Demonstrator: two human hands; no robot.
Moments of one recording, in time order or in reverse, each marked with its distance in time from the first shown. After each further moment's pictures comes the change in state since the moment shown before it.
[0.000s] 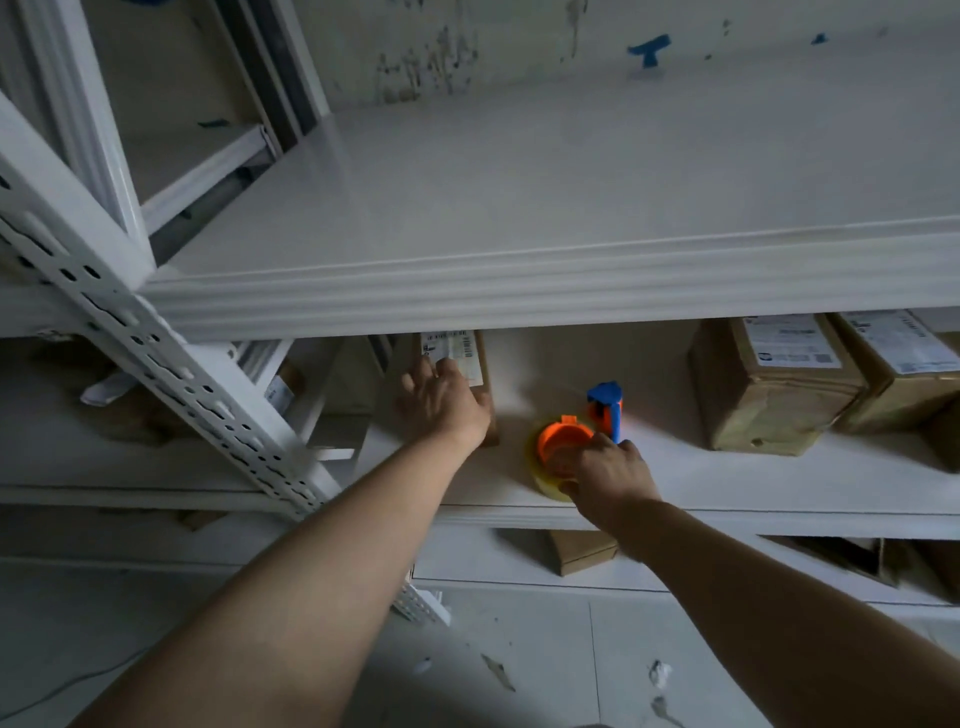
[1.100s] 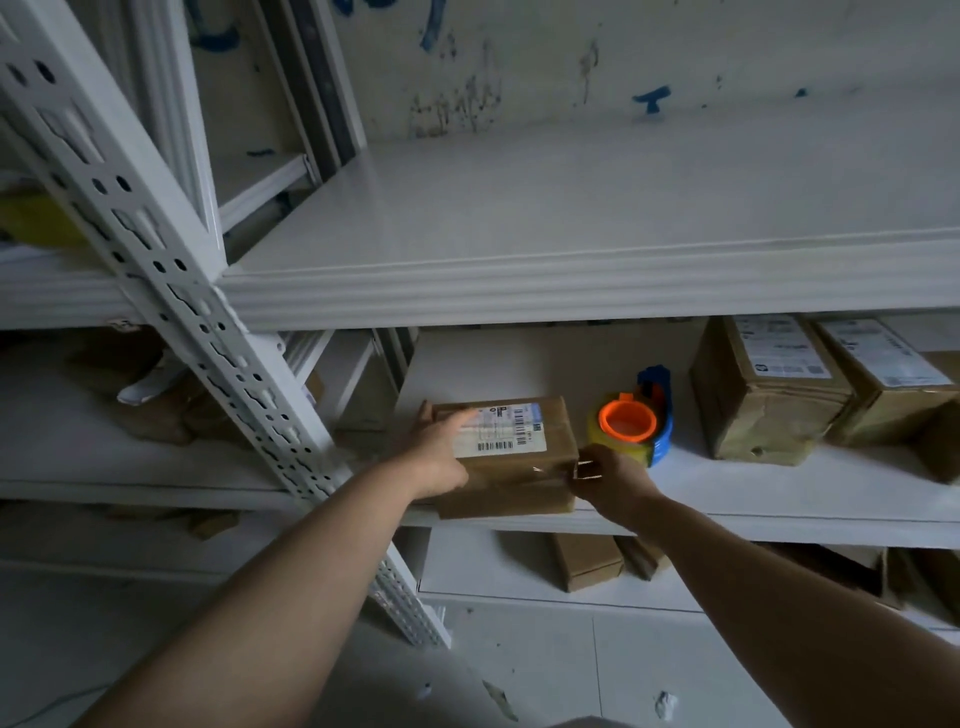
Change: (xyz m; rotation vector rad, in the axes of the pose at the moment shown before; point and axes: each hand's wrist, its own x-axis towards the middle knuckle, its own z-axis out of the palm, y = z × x) left_hand -0.032 -0.067 -0.018 -0.262 -0.437 0.162; right_hand -0.006 -0.003 0.008 0.705 -0.061 0.254
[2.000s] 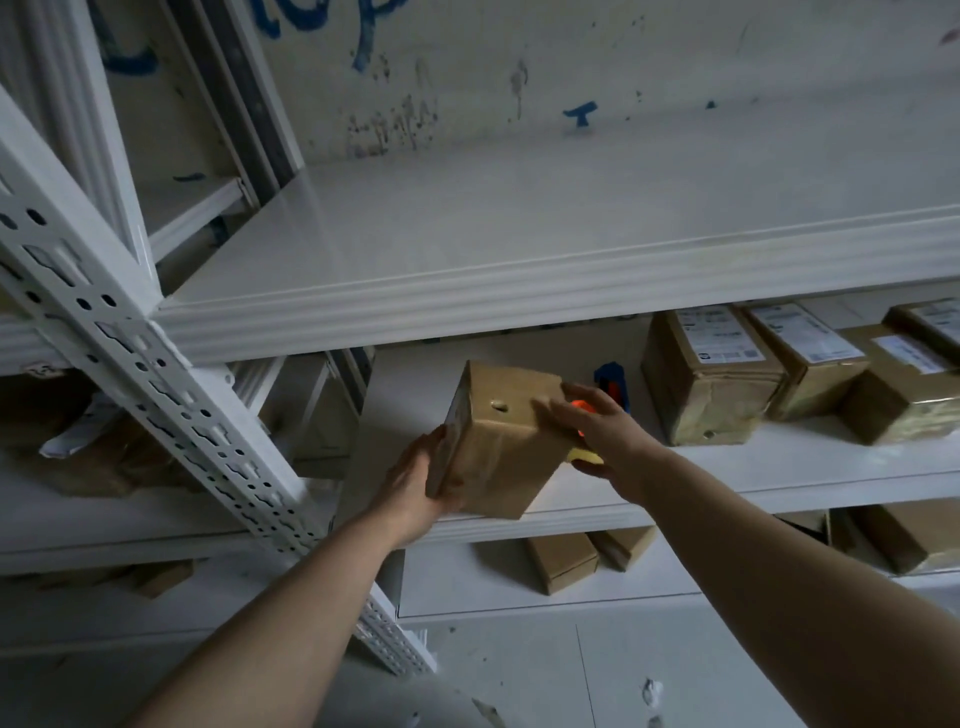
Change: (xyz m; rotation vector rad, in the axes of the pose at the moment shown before) left_hand -0.001 -0.023 0.026 -0.176 -0.005 0.160; right_hand -0.025 -0.039 -0.045 0.818 0.049 0.135
